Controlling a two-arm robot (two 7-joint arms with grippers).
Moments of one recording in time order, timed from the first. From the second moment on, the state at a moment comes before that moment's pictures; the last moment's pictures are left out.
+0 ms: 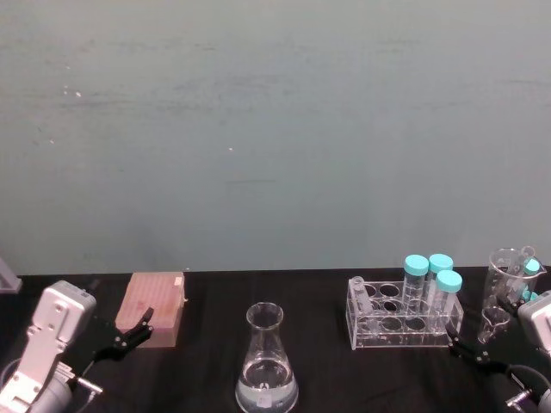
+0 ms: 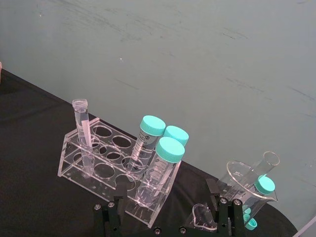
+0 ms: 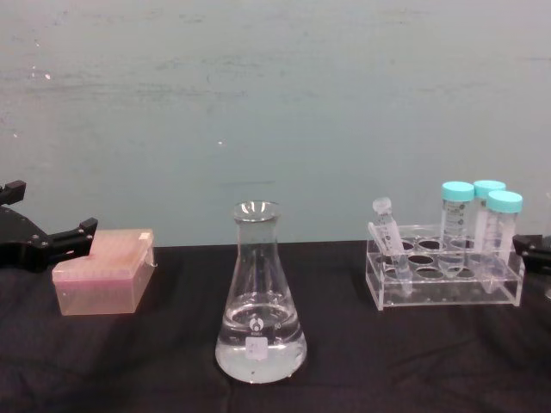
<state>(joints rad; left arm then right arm) -0.20 0.60 0.45 -1.41 -0.25 -0.12 0.03 0.20 0.60 -0.45 -1.41 0.25 -0.12 -0.03</state>
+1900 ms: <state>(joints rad) -0.20 0.60 0.45 -1.41 -0.25 -0.12 0.03 0.27 0.57 -0.46 -1.40 0.26 -0.09 0.10</state>
